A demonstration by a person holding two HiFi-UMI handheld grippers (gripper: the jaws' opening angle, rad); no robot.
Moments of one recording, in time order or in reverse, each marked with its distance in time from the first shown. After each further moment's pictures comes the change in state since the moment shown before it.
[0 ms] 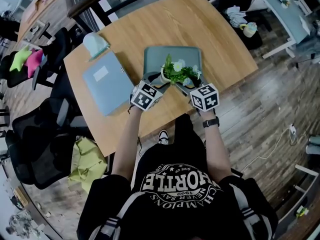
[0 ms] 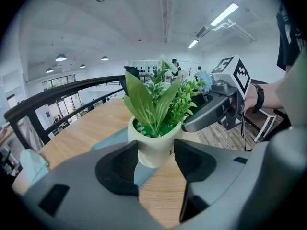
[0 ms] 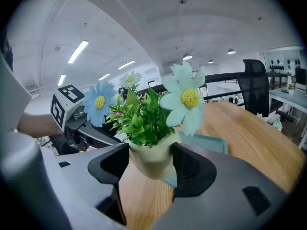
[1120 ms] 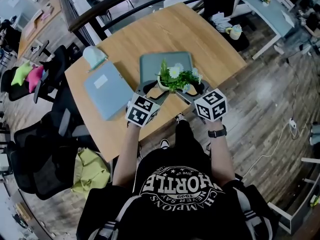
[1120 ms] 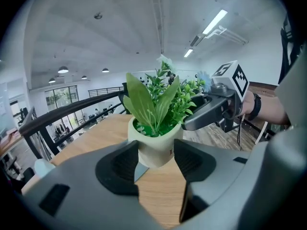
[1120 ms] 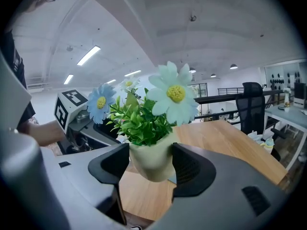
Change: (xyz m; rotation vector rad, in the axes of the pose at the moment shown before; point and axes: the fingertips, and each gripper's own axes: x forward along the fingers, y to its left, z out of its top) left arm -0.097 -0.073 0.059 0.032 -0.114 0.041; right arm -0.112 0.075 0.049 -0.082 -0.114 -0.016
